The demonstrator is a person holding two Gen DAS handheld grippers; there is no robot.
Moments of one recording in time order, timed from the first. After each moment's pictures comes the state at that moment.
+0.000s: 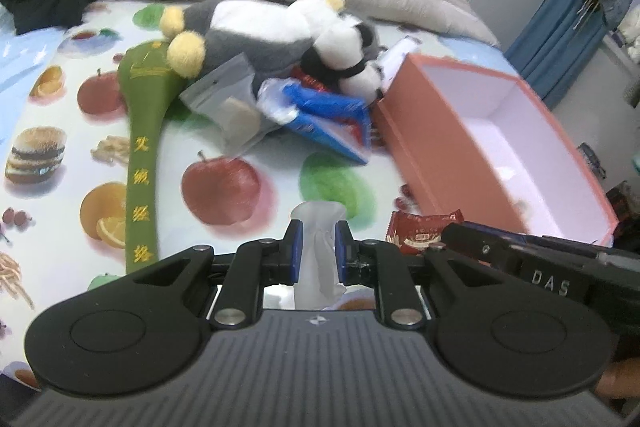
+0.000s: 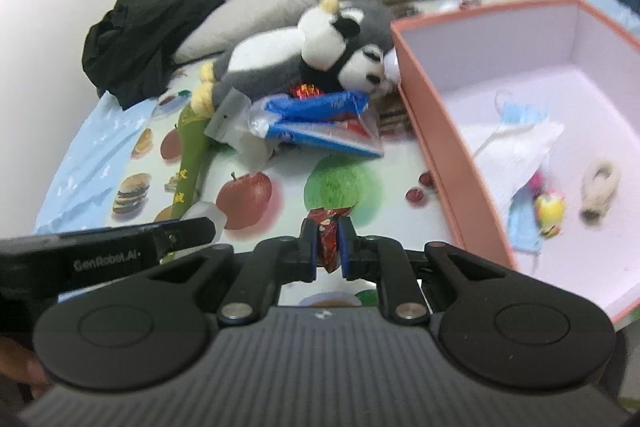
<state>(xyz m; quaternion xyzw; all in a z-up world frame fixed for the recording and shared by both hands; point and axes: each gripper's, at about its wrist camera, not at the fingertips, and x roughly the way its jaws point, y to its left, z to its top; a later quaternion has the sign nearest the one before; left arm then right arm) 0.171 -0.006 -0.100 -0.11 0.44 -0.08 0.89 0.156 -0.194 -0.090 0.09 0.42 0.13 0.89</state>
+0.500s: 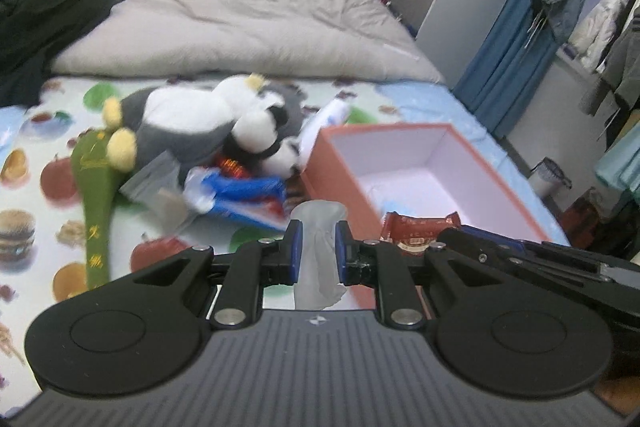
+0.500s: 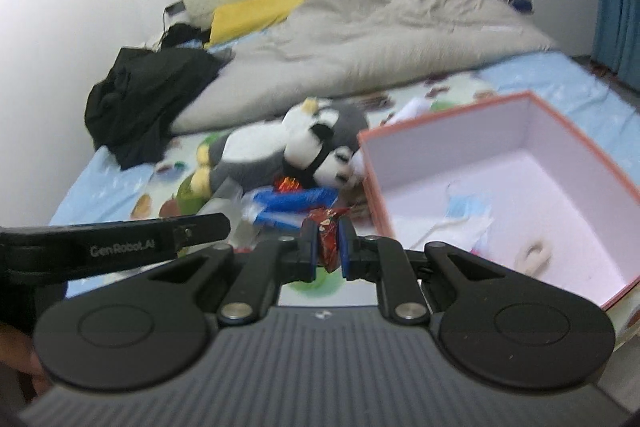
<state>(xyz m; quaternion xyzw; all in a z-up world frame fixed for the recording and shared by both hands) 0.177 -0.056 -0.019 -0.10 0.38 -0.14 0.91 0.134 -0.231 -0.012 0.08 0.33 0.09 0.94</state>
